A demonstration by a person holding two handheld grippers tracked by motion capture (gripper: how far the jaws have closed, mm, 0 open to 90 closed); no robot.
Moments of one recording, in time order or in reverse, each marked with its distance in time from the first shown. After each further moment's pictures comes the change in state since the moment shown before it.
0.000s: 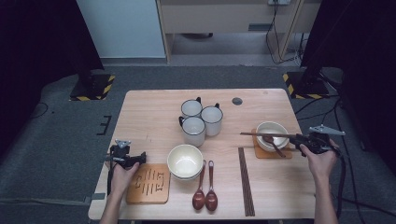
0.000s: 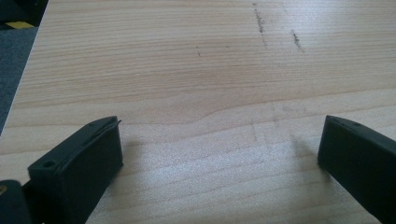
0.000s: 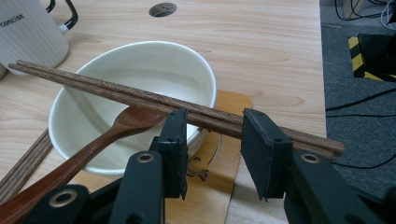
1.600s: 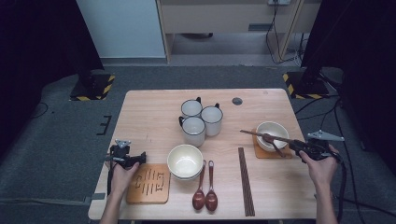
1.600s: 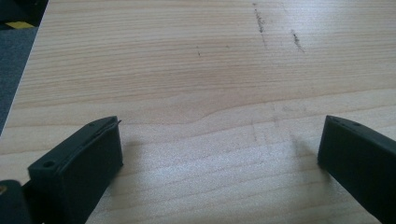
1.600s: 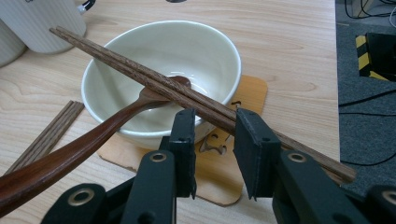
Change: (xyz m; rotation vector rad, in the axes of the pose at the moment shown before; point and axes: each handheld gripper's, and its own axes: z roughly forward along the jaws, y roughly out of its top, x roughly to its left) left arm 0.000 0.000 0.000 0.000 0.000 0.000; right arm 0.014 -0.011 -0.014 0.028 0.017 -0.041
